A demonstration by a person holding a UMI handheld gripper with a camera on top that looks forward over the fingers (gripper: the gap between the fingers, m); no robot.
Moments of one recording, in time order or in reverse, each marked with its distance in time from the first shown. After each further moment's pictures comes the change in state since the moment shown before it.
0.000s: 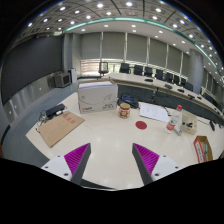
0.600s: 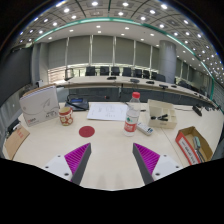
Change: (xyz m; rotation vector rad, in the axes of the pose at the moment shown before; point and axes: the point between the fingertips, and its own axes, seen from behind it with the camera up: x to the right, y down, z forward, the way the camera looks) arm 0.287 0.023 0.135 0.051 0.277 0.179
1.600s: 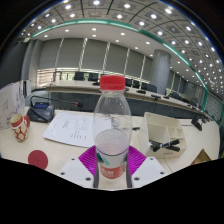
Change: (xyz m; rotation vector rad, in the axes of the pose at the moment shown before) arm 0.100 -0.066 0.259 0.107 0.153 -0.065
